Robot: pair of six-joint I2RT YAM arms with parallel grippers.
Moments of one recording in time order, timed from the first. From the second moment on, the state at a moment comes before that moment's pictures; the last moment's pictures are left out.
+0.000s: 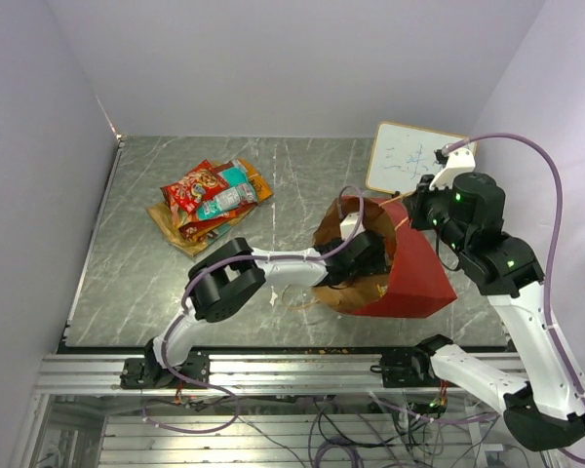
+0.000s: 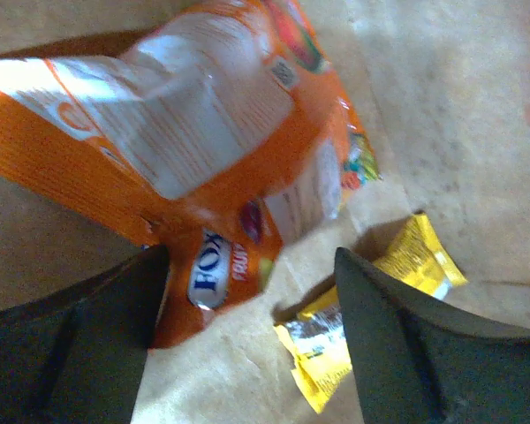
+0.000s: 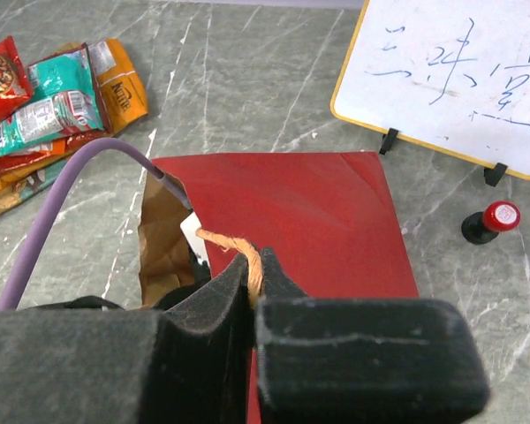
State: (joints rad) left arm -1.14 2.16 1.51 -0.05 -0.36 -1.00; right arm 0.43 0.92 1.31 -0.76 0.20 0.18
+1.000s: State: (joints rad) left arm -1.07 1.74 1.30 -0.16 -0.08 -0.77; right arm 0.43 0.84 1.21 -0.68 0.28 0.20
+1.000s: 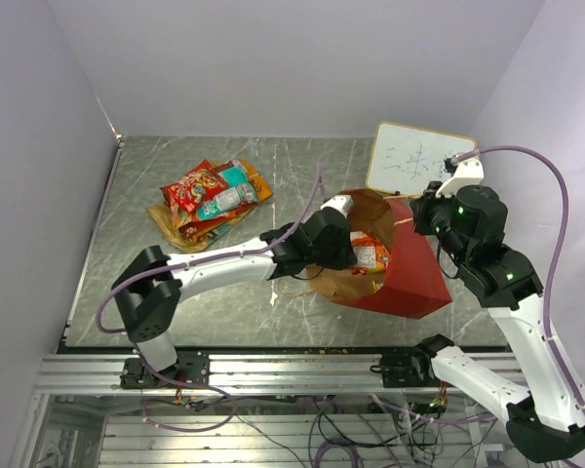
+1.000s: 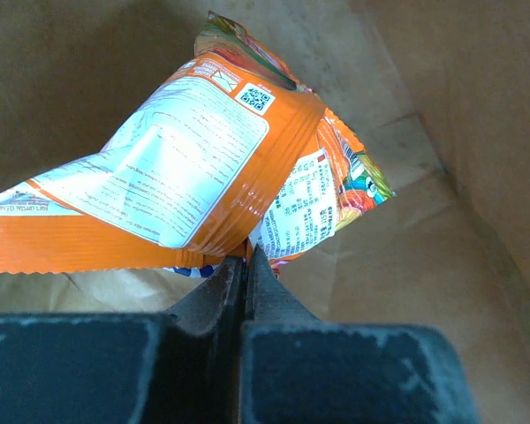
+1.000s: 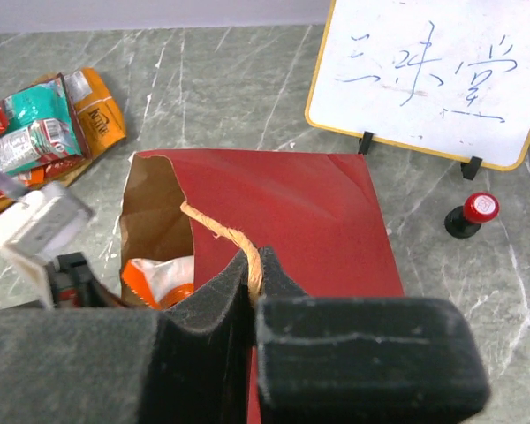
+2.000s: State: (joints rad) left arm -0.44 1.28 1.35 -0.61 -0.25 -0.50; right arm 0.43 0.83 1.20 -0.65 0.27 0.15
